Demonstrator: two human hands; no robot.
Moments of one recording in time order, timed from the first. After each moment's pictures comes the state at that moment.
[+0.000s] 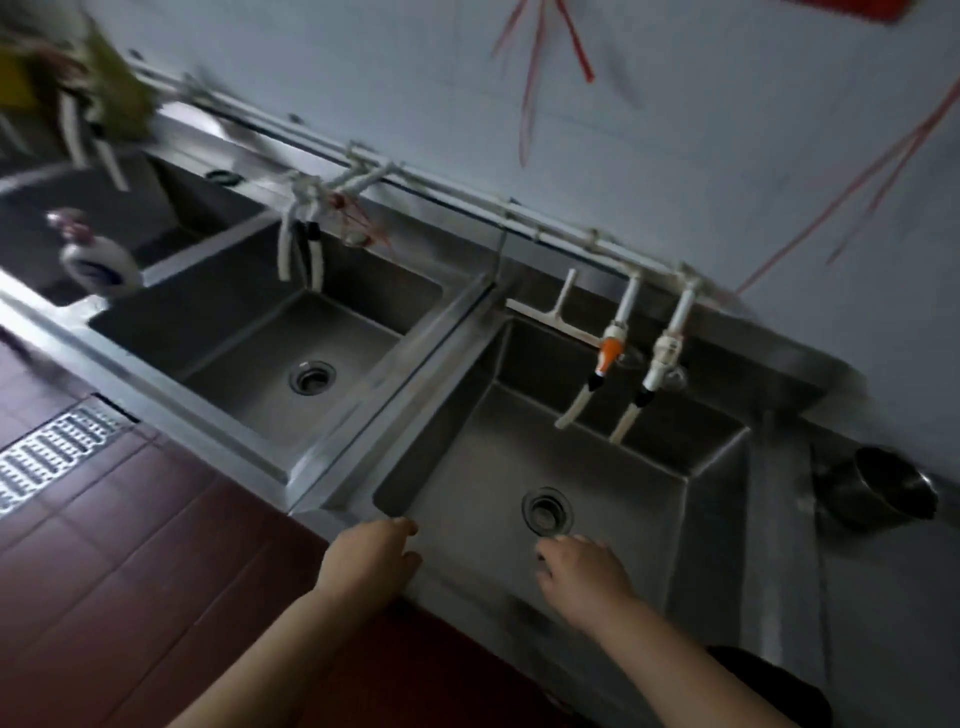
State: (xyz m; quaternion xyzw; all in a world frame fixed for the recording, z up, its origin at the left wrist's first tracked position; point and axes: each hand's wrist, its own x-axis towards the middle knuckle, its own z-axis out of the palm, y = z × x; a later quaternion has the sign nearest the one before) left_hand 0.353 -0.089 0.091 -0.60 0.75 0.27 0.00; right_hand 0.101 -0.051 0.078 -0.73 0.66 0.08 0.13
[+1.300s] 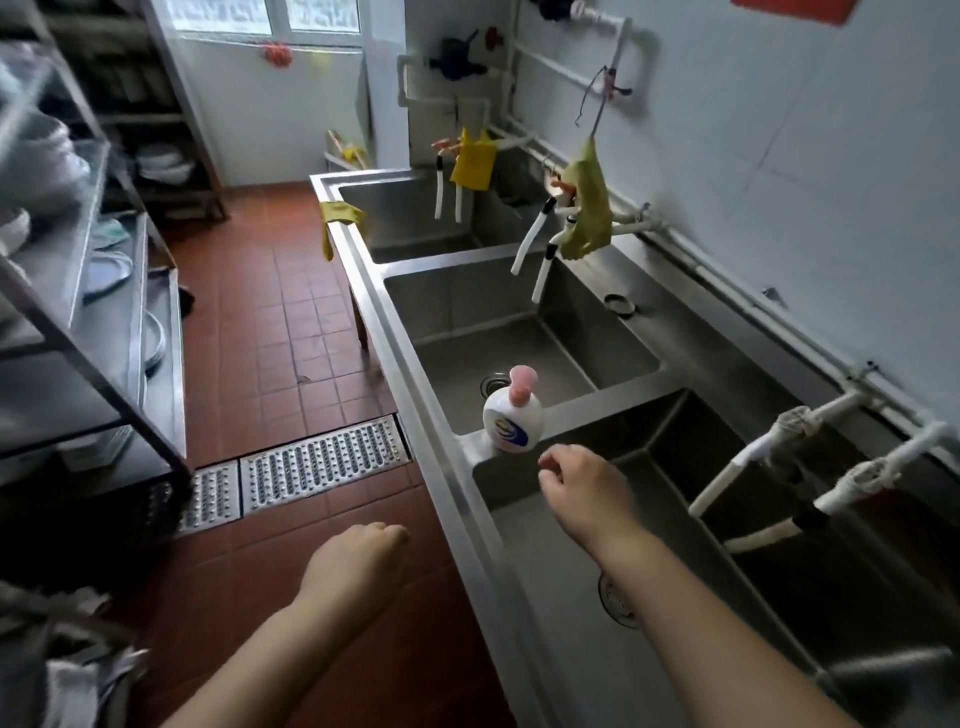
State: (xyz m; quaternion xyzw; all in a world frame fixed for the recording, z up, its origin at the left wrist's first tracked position) left_hand 0.882 -0.365 0.114 -0.82 0.56 0.15 -0.03; right_hand 0.697 -0.537 0.145 -0.86 0.48 -0.11 0.16
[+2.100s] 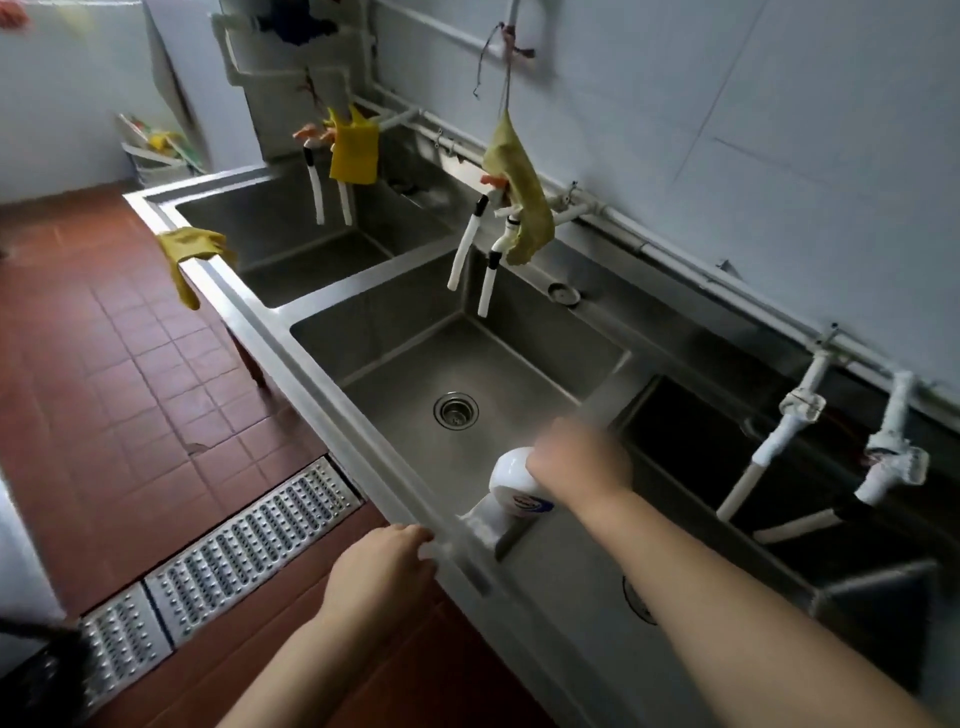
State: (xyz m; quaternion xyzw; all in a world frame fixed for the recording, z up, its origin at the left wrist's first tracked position) left_hand 1.026 -0.521 0.106 -0.71 0.66 0.22 -0.08; right_hand 0.829 -0.656 0.132 -0.73 0.68 -0.02 0.07
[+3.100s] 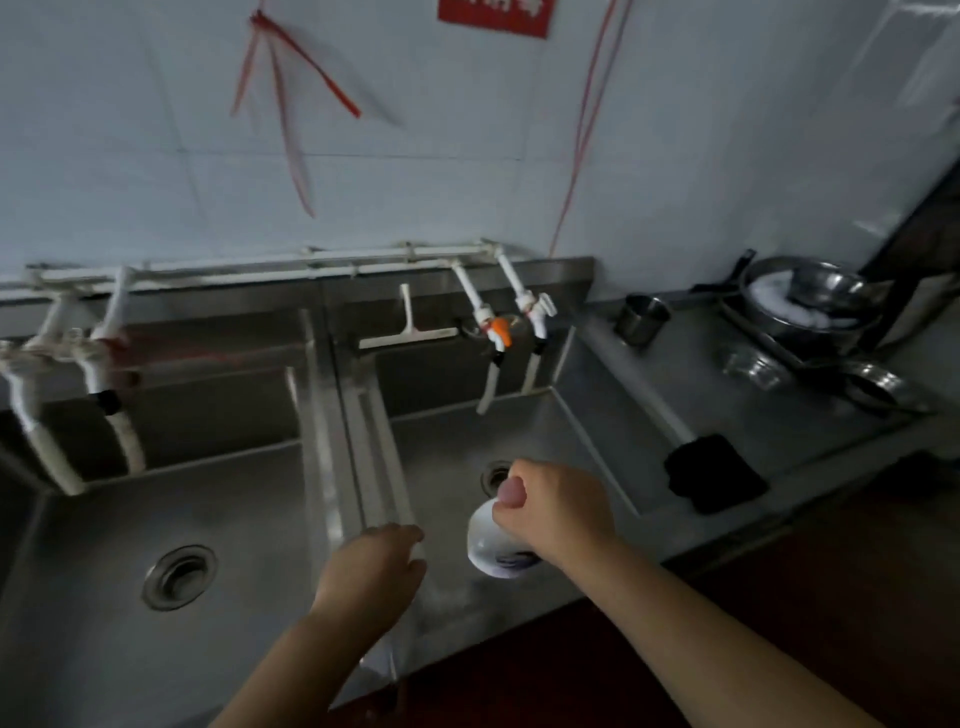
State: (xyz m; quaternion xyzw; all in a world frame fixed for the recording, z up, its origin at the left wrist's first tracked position) left_hand 0.496 -0.282 0.124 -0.24 0.94 0.23 0.03; right_hand 0.348 -0.138 0.170 -0.35 0.93 -0.13 -0.03
